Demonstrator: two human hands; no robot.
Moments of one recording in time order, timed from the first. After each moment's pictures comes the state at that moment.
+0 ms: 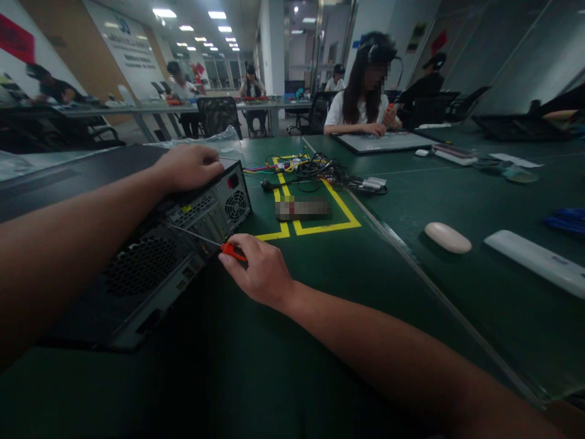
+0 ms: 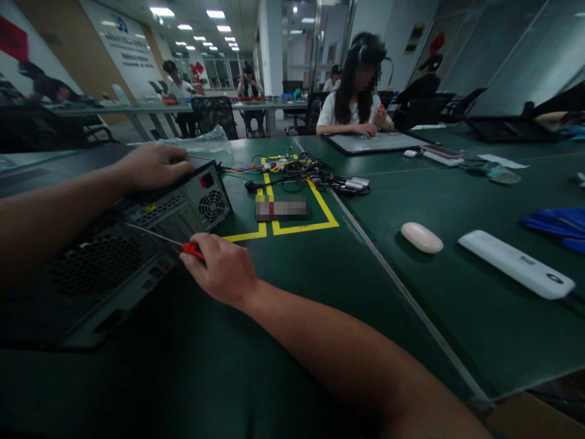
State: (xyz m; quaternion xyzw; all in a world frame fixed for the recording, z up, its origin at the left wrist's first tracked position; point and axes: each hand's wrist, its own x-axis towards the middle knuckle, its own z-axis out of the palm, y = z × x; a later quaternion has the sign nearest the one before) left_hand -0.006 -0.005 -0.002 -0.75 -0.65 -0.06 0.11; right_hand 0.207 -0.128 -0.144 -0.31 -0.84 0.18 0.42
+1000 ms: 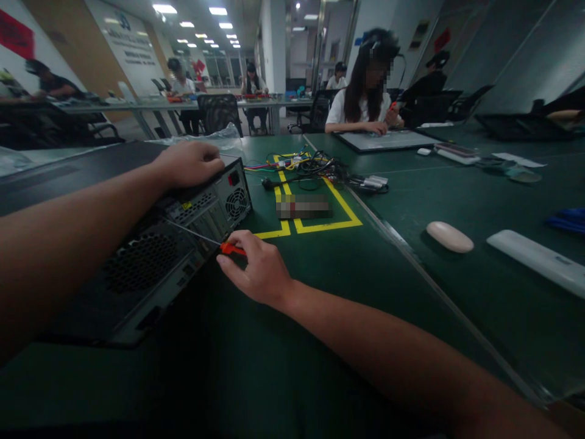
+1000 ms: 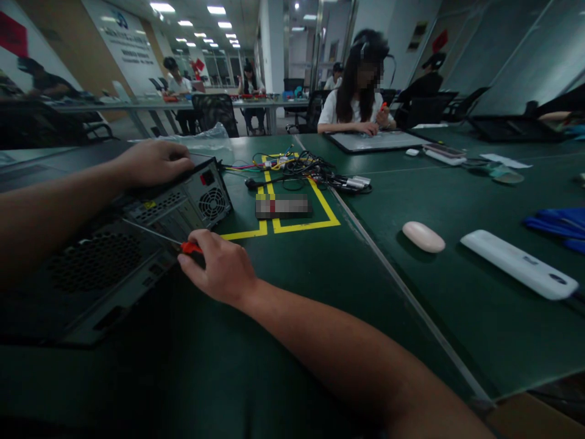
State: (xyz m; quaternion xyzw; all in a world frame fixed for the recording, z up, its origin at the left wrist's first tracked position) left_hand -0.006 -0.006 -0.002 -0.76 -0.64 -0.07 0.11; right_hand 0.206 -0.130 -0.143 -0.29 -0.83 0.22 0.43
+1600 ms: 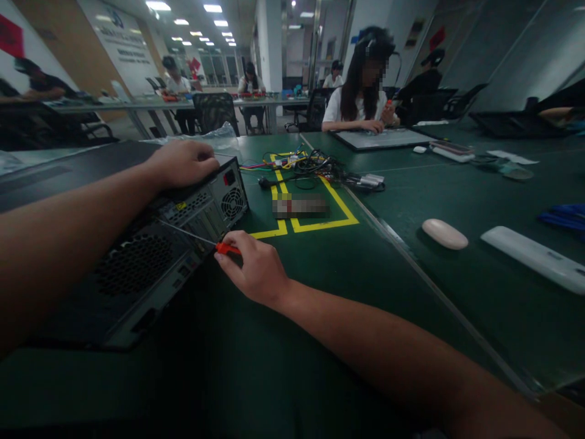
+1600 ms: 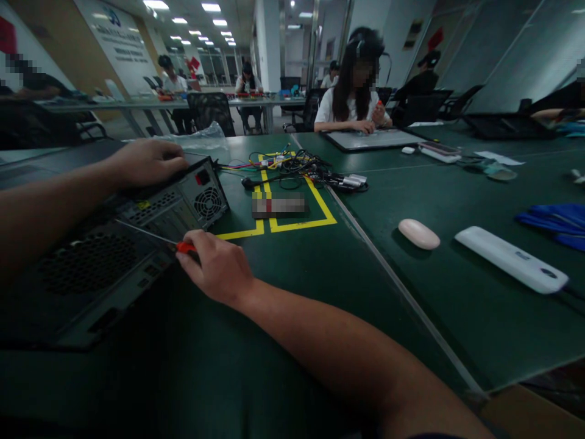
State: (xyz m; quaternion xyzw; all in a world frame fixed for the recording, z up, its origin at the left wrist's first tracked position) left_hand -0.001 -0.010 0.000 -0.74 -0.66 -0.06 0.11; right_hand 0.207 -0.129 -0.144 -0.30 -0.84 0.20 0.41
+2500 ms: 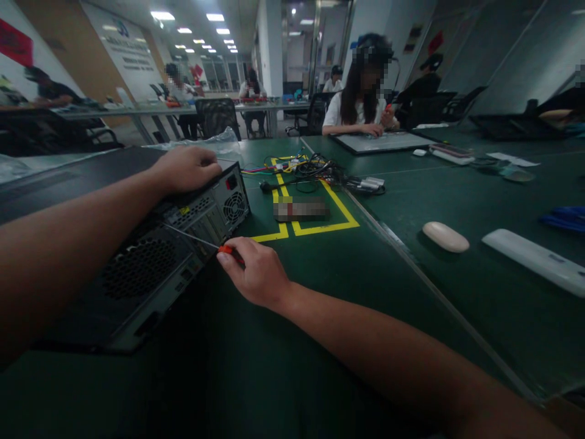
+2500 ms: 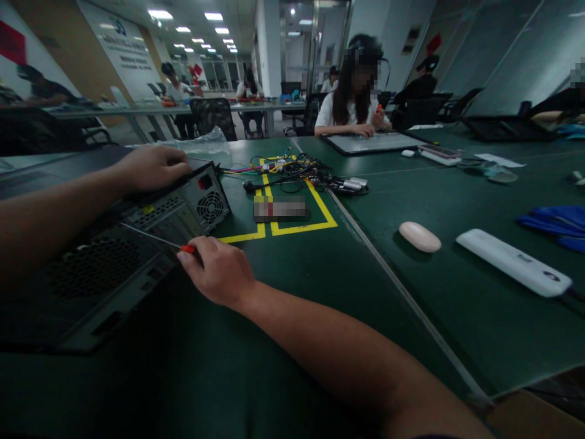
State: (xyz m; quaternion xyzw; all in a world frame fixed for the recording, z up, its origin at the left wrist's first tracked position) left_hand -0.002 -0.008 -0.001 -0.75 -0.66 -0.05 0.10; right_hand 0.205 -0.131 -0.139 -0.31 -0.83 0.22 0.40
